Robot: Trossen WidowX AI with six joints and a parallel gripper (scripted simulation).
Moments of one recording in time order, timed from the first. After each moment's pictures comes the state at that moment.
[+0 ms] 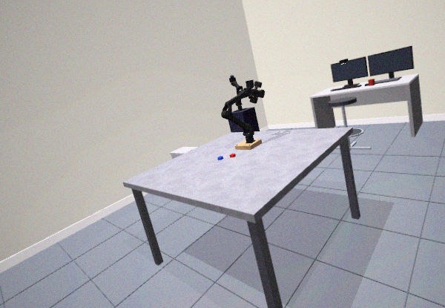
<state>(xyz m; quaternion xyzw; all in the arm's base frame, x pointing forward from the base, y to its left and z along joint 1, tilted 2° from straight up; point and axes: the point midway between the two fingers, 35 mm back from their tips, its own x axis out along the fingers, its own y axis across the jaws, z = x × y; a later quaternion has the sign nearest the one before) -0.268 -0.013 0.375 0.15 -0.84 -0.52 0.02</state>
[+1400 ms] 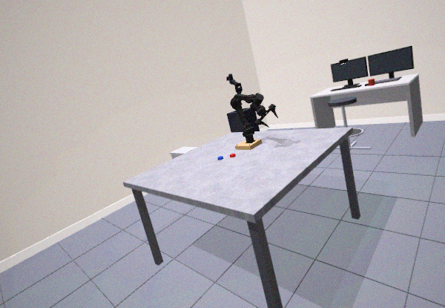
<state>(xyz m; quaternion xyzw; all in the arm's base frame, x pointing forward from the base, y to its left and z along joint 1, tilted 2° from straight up) 0.067 0.289 0.204 -0.08 -0.59 -0.40 -0.70</state>
